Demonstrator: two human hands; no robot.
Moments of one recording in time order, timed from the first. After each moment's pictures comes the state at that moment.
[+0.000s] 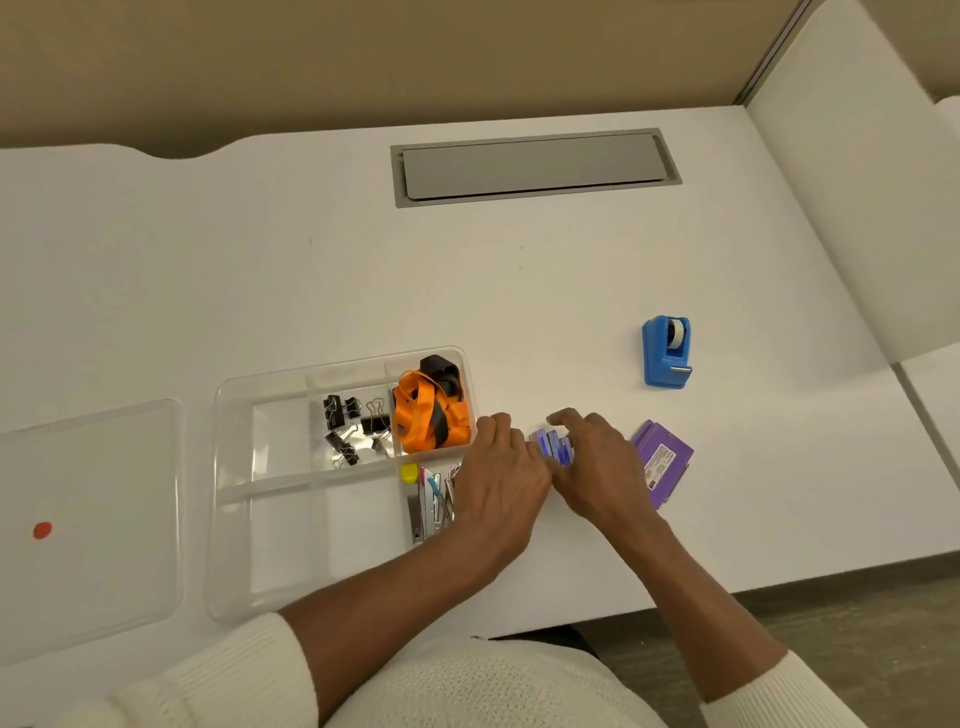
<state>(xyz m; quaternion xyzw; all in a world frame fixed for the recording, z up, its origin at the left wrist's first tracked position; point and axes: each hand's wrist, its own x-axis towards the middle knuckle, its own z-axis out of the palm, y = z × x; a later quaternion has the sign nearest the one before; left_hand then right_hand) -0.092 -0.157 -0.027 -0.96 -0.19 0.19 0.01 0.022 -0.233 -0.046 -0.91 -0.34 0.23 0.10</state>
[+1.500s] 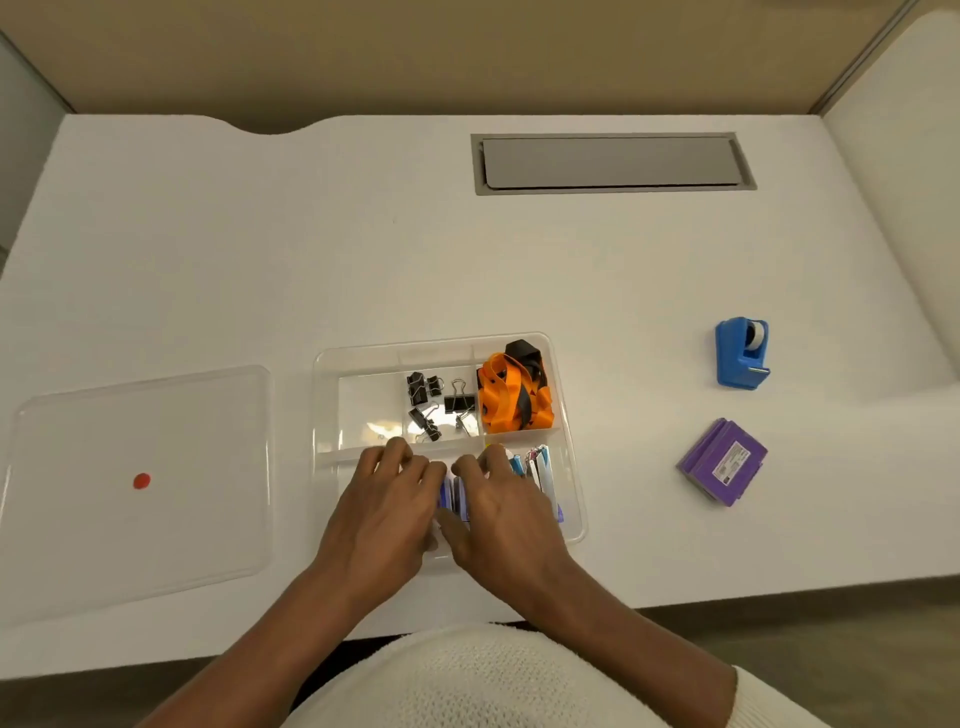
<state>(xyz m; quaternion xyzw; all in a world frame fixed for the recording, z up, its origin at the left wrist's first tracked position) -0.288 -0.069 -0.008 -0.96 -0.26 0.09 -0.09 -0.167 -0.165 -0.003 -0.82 -0.51 0.26 0.10</state>
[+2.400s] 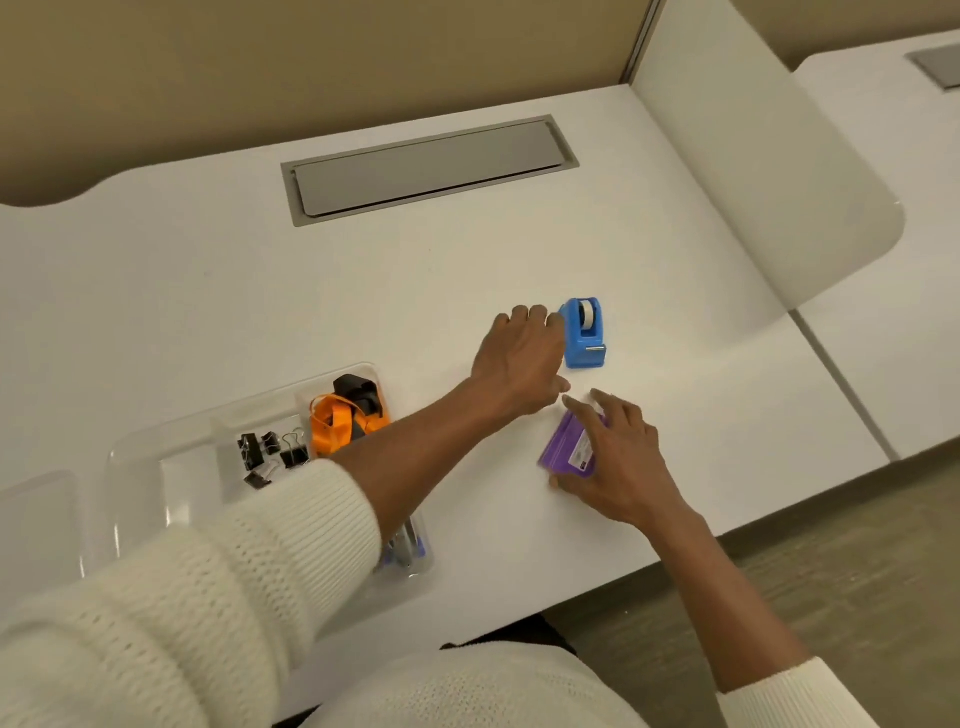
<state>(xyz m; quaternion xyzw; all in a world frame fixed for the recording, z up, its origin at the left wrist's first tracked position) 0.072 -0.134 -0.010 -0.99 -0.12 0.04 -0.12 0.086 -0.323 -0.045 -0.91 -0.33 0.22 0.06</state>
